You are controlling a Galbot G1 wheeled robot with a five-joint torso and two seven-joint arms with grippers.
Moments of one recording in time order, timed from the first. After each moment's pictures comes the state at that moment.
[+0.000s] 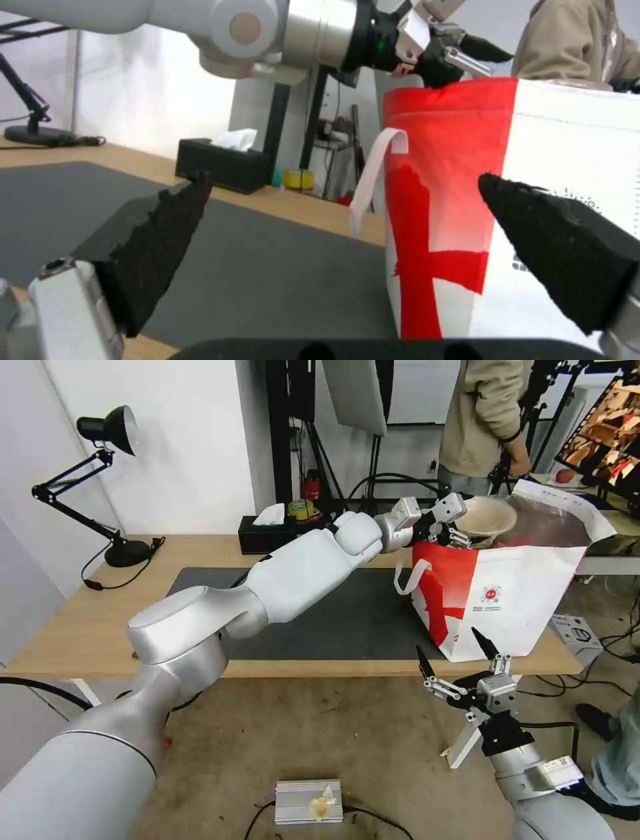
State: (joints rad) left arm -0.25 -1.60 0.74 -0.78 -0.64 -0.22 0.42; right arm -1.69 0.98 0.52 2.26 0.23 0.23 0.14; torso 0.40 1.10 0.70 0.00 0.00
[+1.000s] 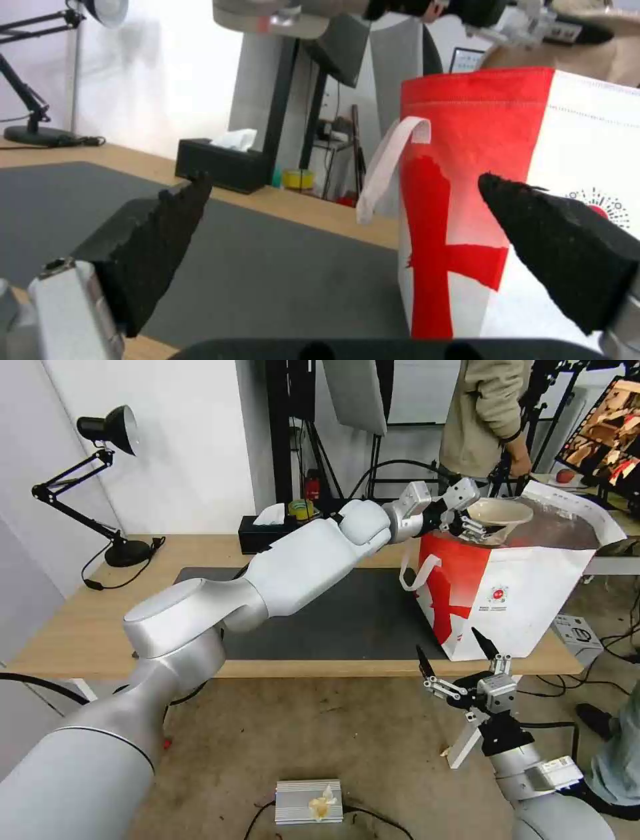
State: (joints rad) left arm -0.30 -1.59 0.71 -0.85 -0.71 -0.18 0.43; right arm -1.69 0.98 0.52 2.26 0.23 0.23 0.14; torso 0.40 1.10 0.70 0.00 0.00
